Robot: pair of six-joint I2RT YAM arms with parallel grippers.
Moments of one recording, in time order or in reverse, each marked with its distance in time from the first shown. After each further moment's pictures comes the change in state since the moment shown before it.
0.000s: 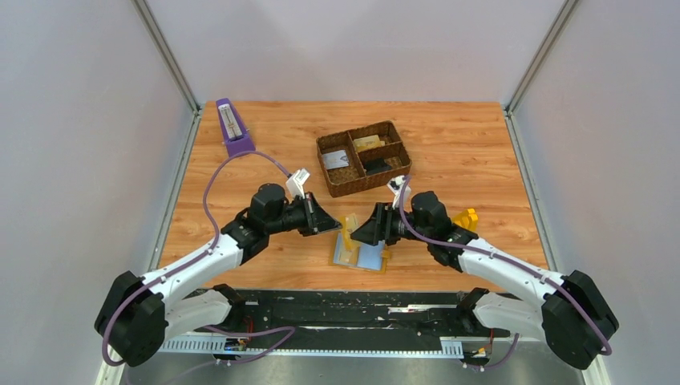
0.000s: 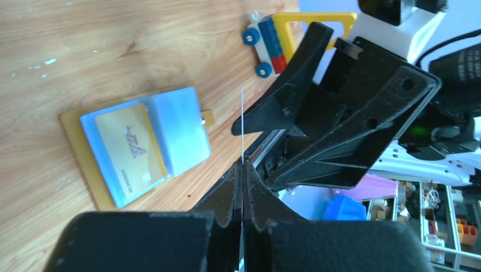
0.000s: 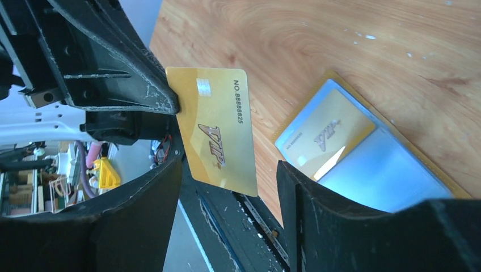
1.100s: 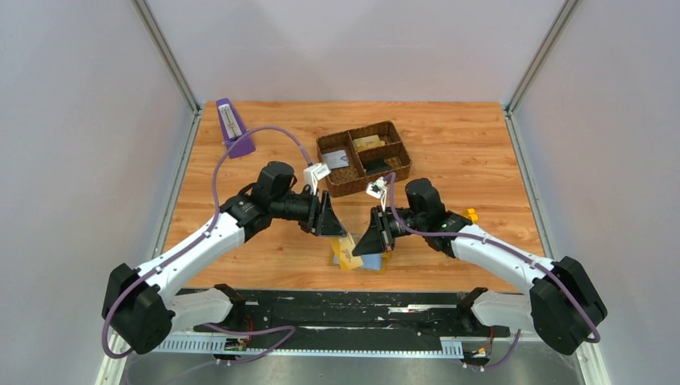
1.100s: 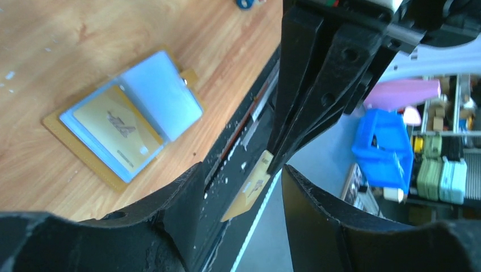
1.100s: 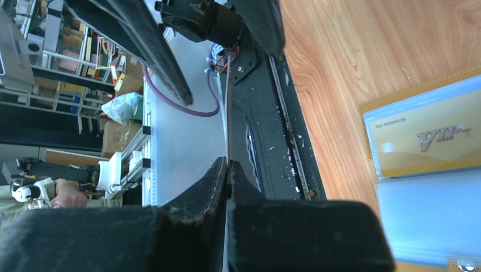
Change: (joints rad) left arm 0.003 0.064 0.289 -0.393 0.226 0.380; right arm -0.044 0.114 0.117 -0.055 -0.541 -0.221
